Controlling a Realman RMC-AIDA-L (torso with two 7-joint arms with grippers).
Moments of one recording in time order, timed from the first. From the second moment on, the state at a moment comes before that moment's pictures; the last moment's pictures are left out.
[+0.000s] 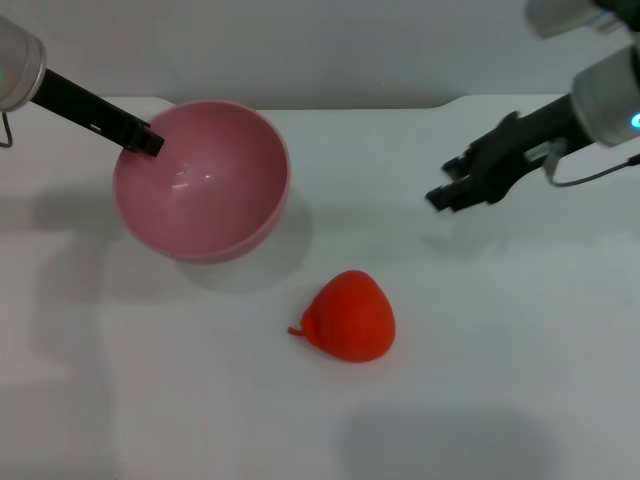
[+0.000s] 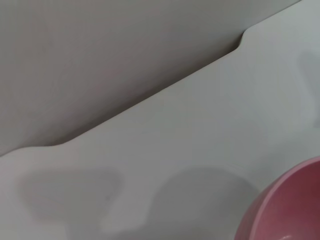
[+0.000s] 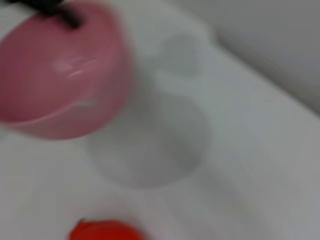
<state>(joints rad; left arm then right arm) -0.83 -1.95 0.94 1.03 2.58 1.49 -2.39 0.81 1.98 -1.20 -1.00 -2.34 -1.41 2.16</state>
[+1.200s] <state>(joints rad) -0.80 -1.95 0.96 1.02 2.58 1.50 -2.39 0.94 2.08 -1.59 -0.83 -2.29 -1.27 2.18</state>
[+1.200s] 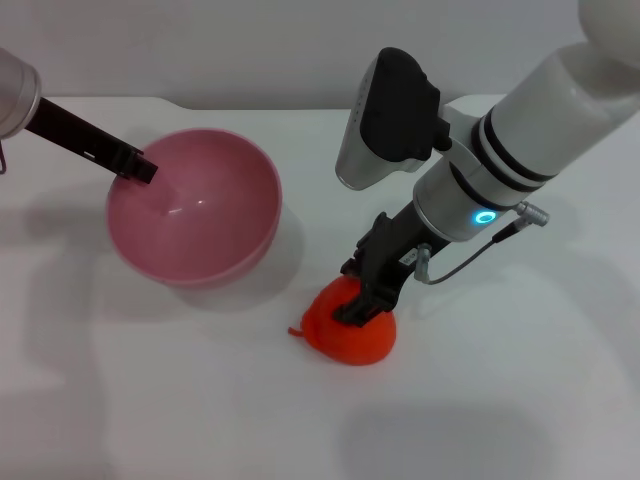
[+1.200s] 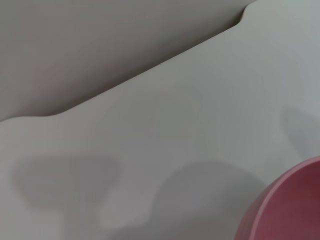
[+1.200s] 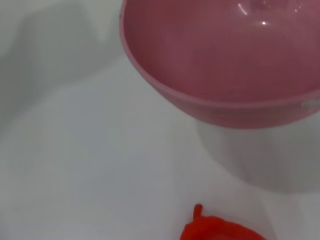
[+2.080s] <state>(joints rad) -0.80 -1.95 0.96 1.02 2.58 1.50 -2.39 0.92 2.07 -1.56 -0.85 -2.33 -1.27 2.22</state>
